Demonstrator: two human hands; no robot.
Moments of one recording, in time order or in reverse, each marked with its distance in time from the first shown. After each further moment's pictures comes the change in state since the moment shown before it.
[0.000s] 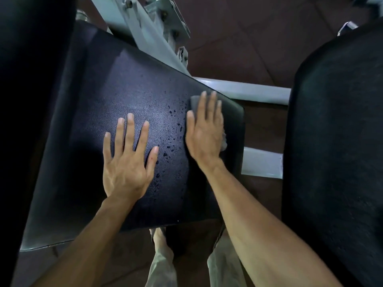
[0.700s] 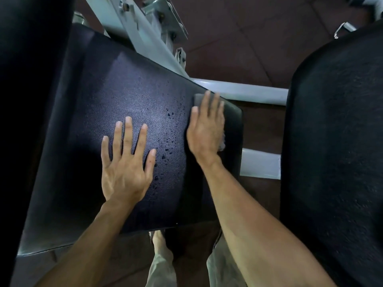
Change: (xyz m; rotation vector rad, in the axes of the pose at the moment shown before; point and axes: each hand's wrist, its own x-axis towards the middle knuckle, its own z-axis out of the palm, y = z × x) left_hand -0.001 0.002 0.000 -0.017 0.024 -0.005; right_hand 0.015 0.000 0.002 0.055 0.041 0.109
